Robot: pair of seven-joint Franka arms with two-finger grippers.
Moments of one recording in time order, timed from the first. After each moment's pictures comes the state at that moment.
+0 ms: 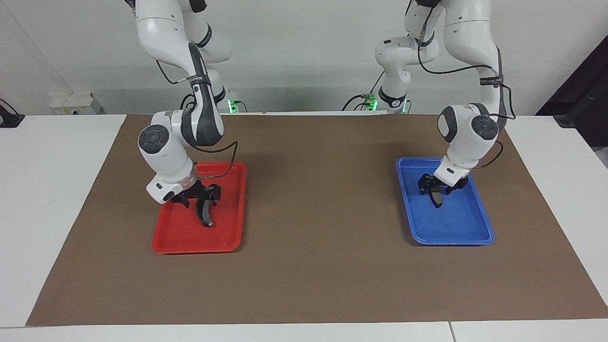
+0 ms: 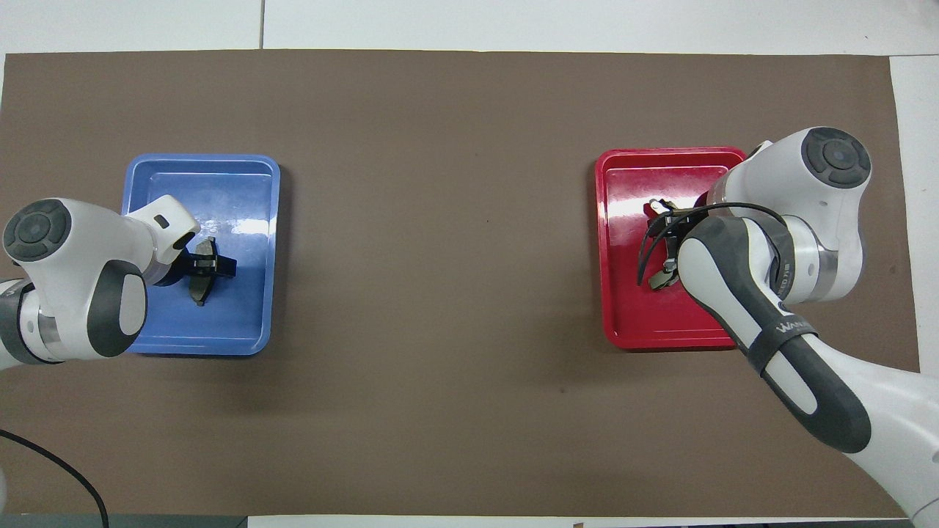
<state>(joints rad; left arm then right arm) 0.06 0.16 -0.08 -2.25 0.02 2.41 0.06 0.12 0.28 -0.04 -2.00 0.07 2.24 0.01</state>
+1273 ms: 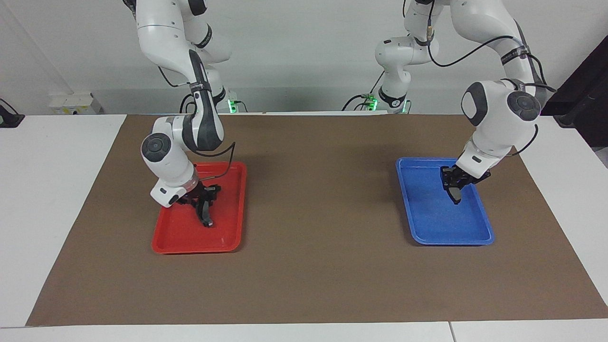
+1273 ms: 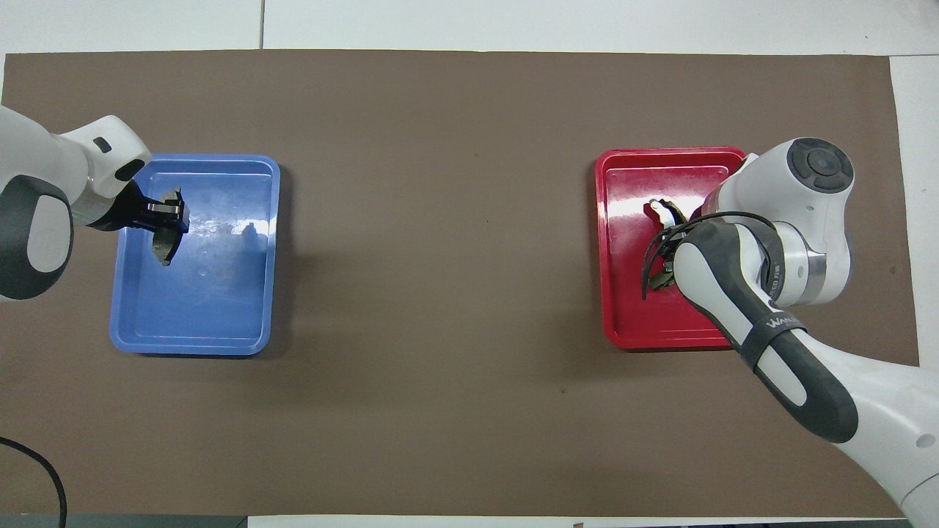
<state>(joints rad) 0.06 0.14 -0.15 -1.85 0.02 1.97 0.02 0.12 0.29 -0.05 -2.03 0.07 2.22 -0.09</state>
